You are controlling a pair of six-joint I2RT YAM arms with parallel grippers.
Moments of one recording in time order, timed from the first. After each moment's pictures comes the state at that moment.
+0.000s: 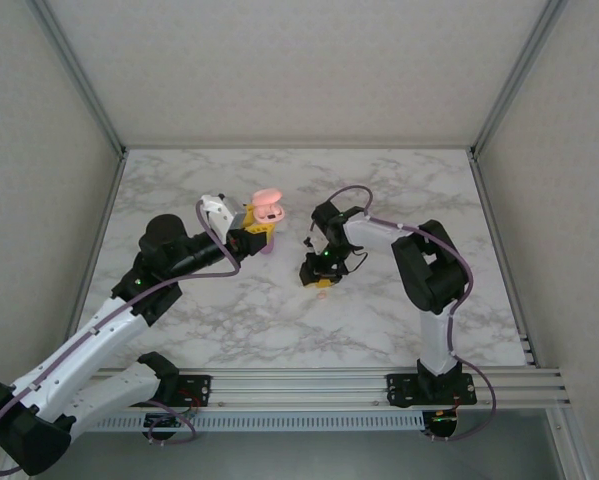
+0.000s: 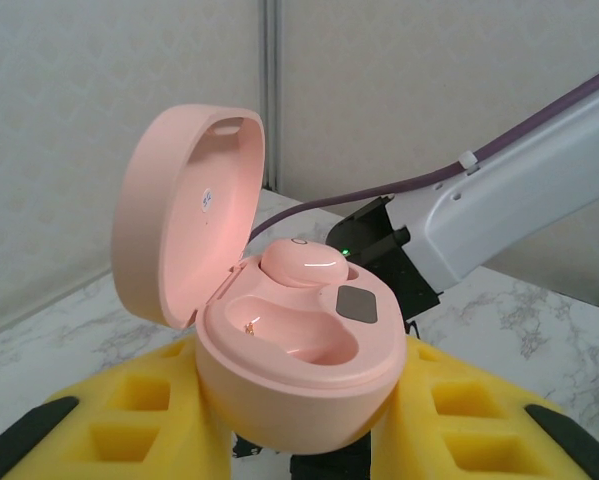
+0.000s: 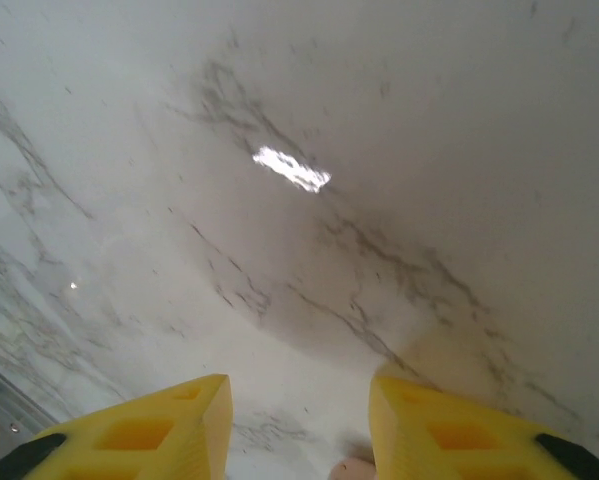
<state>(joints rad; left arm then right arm) -0.61 0.90 0.81 0.04 0.38 0.00 0.62 1.99 1.31 -0.83 -0.50 0.28</state>
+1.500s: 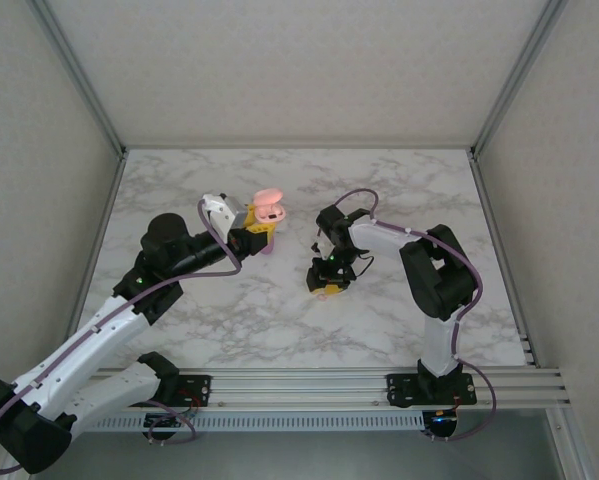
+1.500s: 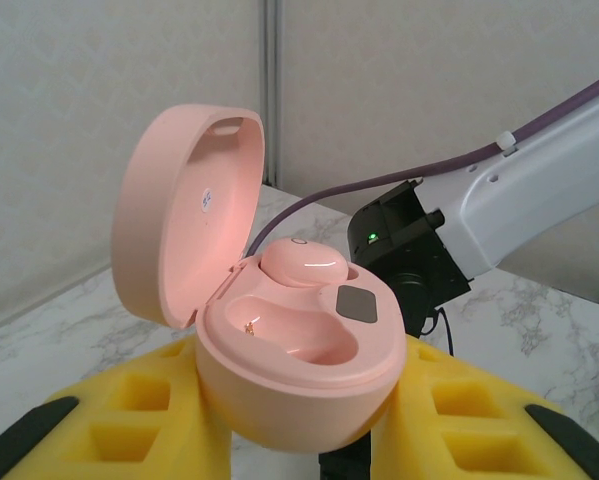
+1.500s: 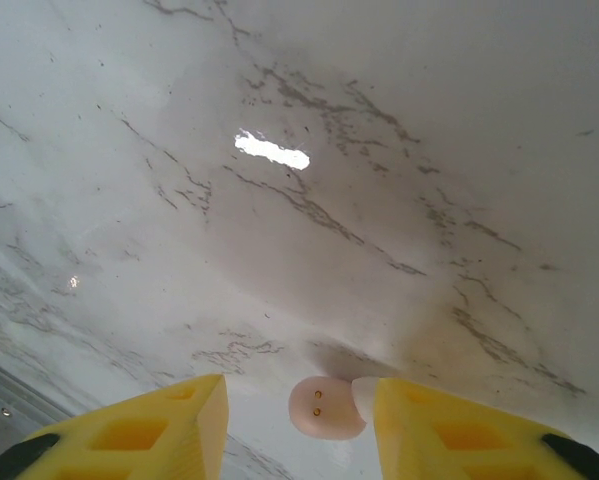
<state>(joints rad) -0.61 0.91 0.81 0.04 0.38 0.00 0.62 1.93 1.26 -0.90 -0.47 0.33</state>
